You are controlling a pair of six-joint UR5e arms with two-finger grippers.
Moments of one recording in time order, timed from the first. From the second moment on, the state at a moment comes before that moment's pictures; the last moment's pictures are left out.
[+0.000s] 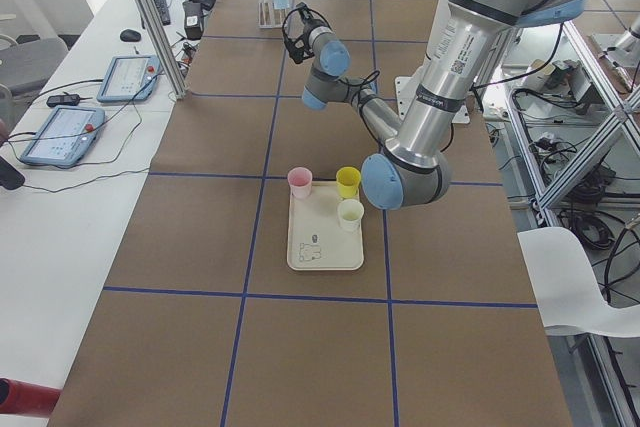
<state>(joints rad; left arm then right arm) -0.64 -2.08 -1.66 -3.15 -1.74 -2.34 1.19 -1.38 1.87 -1.00 2.08 1.17</state>
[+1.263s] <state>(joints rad) -0.64 -2.08 -1.63 -3.15 -1.73 -2.34 1.35 -1.50 1.66 -1.06 2.05 0.52</state>
